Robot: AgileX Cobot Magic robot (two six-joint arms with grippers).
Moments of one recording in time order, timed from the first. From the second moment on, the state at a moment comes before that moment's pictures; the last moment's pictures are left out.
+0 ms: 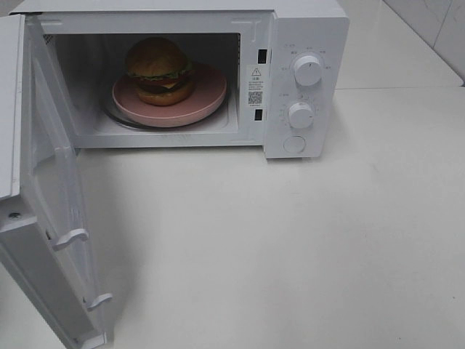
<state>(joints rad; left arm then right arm) 0.06 0.79 -0.14 -0.15 -0.31 0.07 -0.04 0.00 -0.50 -0.10 1.02 0.08</state>
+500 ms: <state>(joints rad) 0.06 1.01 -0.14 0.23 -0.54 -0.27 -0.04 0.00 -0.50 -0.10 1.02 0.08</state>
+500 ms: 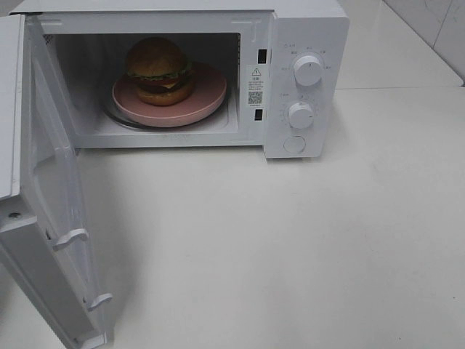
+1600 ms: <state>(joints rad) -0.23 1.31 -0.22 0.49 -0.80 -0.36 -0.04 0.00 -0.50 -0.10 1.02 0.08</state>
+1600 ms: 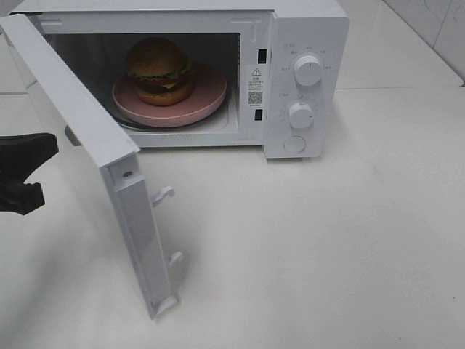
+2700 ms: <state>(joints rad) -0.75 1.69 -0.54 -0.28 -0.87 -0.02 -0.04 0.00 -0.50 -0.10 1.02 0.08</state>
